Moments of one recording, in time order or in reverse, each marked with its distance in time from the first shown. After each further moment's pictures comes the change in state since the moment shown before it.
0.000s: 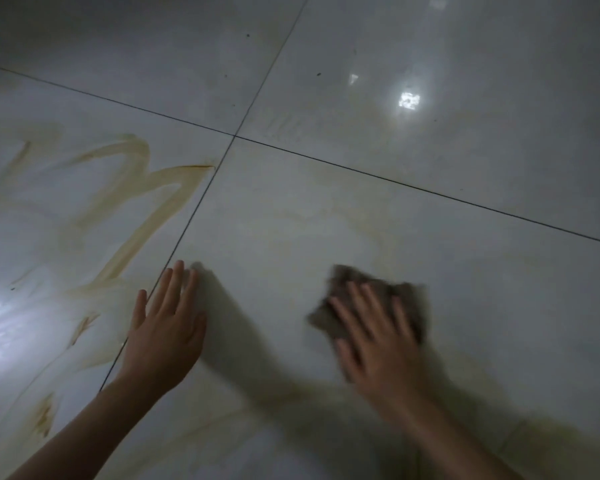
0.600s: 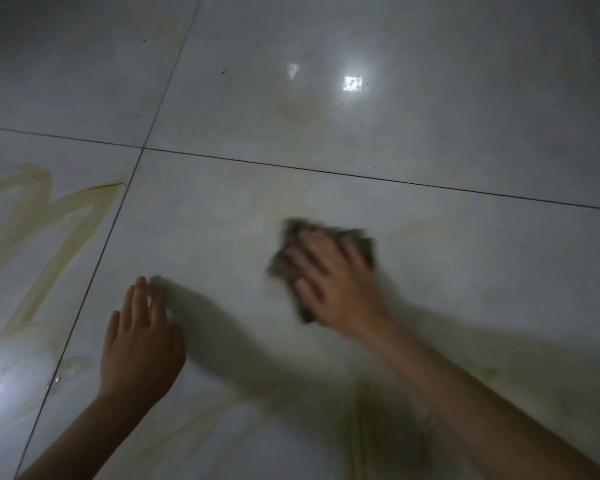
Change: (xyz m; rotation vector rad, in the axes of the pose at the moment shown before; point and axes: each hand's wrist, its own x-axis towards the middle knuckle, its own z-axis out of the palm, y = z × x) left_hand 0.007 0.071 -0.003 0.062 0.009 0.020; right_hand 0.043 0.064 -0.015 0.024 0.047 -0.045
